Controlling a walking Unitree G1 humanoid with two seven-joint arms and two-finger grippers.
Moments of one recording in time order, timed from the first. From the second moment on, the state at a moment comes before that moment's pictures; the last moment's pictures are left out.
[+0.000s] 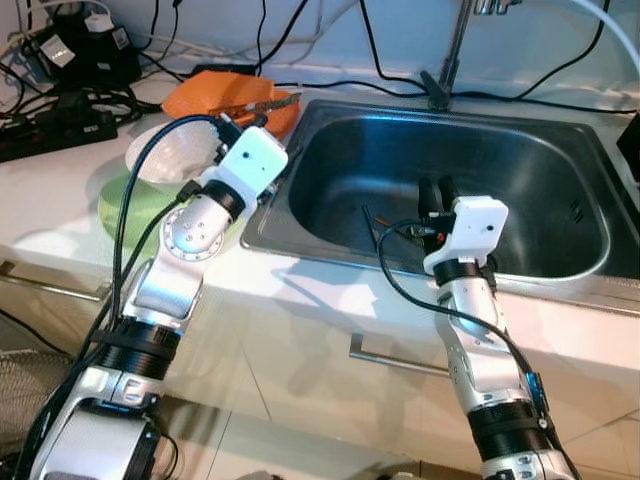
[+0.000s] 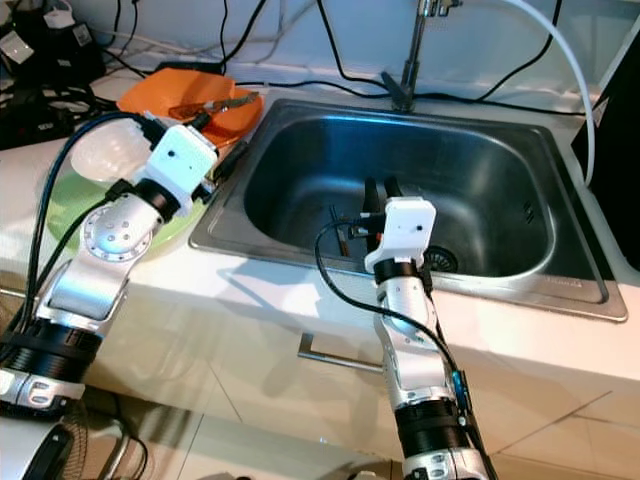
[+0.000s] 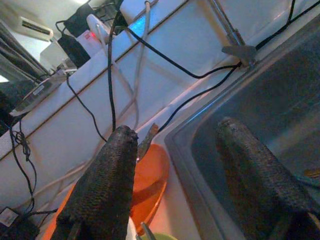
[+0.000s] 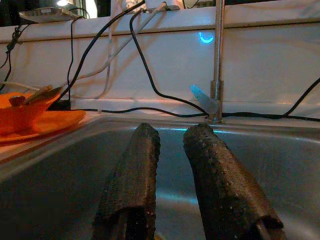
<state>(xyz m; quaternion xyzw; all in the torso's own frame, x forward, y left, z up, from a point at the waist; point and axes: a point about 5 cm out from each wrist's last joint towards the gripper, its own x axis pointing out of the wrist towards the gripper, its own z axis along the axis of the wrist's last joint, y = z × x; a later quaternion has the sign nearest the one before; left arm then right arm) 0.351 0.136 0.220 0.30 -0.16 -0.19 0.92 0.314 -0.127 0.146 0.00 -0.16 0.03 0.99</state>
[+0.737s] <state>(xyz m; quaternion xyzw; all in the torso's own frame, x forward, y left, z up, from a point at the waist) 0.347 0.154 0.215 0.28 -0.14 -0.15 0.94 0.314 -0.127 0.146 0.00 -0.16 0.03 0.99</state>
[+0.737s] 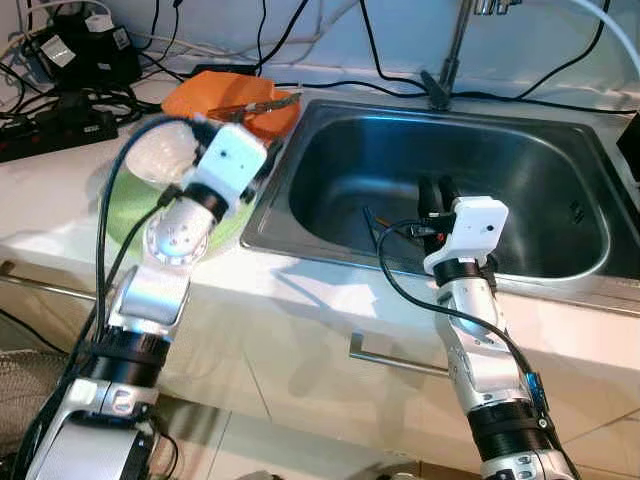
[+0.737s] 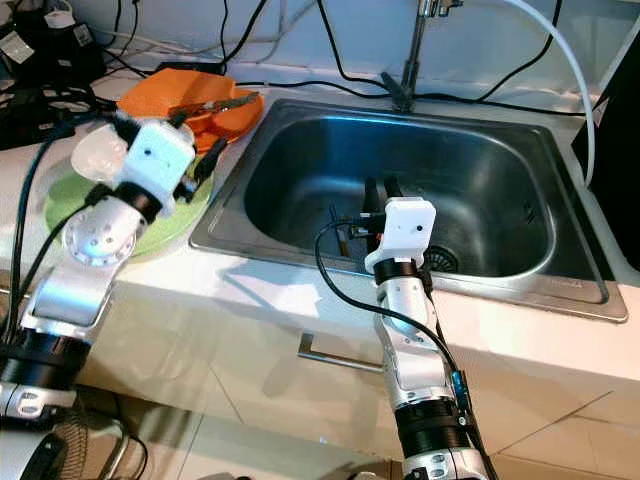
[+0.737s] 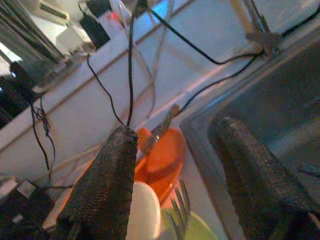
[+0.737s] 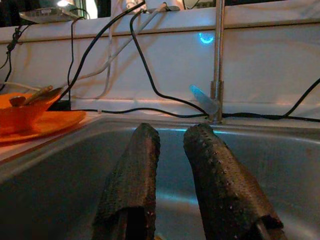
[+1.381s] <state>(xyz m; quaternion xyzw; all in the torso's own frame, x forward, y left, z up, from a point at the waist) 0.363 0.147 0.198 0.28 -0.08 -0.14 0.95 0.314 -0.127 0.146 0.00 -0.16 0.03 0.99</state>
